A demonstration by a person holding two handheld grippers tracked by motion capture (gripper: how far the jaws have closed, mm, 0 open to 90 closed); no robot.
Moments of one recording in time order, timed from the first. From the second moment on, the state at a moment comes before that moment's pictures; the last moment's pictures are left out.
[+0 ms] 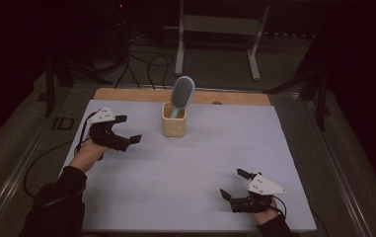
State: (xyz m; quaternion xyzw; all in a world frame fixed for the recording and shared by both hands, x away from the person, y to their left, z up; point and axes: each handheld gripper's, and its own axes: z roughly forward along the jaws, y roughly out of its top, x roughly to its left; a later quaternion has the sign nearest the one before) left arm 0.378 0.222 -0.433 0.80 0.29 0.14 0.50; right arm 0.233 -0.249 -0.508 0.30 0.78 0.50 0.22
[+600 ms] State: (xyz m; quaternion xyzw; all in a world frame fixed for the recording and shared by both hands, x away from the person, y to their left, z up) left arm 0.341 0.236 -0.455 0.82 0.29 0.13 0.48; right arm 0.233 -0.248 -0.508 0.29 0.78 0.50 0.22
